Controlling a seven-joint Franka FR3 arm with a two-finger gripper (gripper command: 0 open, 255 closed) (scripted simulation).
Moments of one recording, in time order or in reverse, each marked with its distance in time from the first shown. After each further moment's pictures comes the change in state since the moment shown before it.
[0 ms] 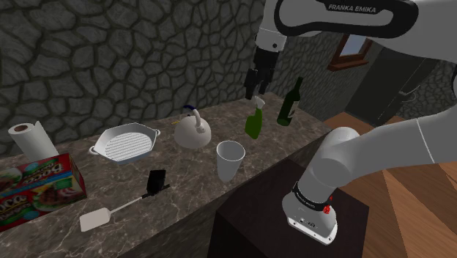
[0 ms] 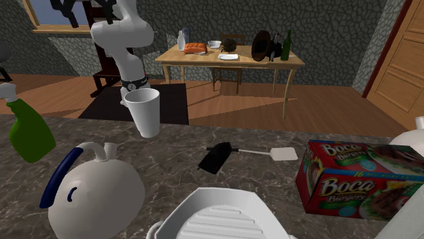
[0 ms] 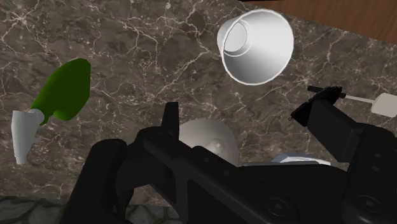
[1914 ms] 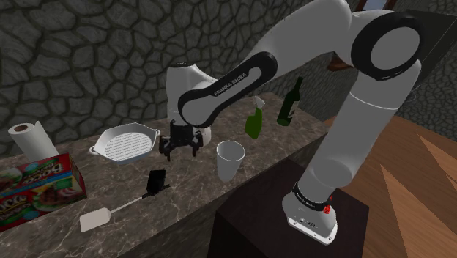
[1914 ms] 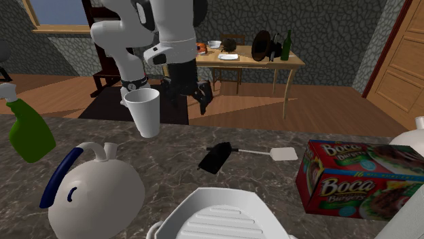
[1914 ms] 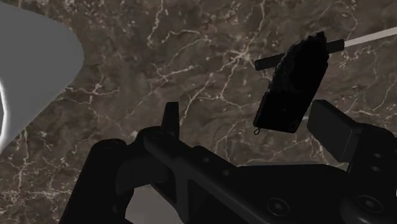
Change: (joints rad) arm 0.037 0.782 0.483 0.108 0.027 0.655 0.927
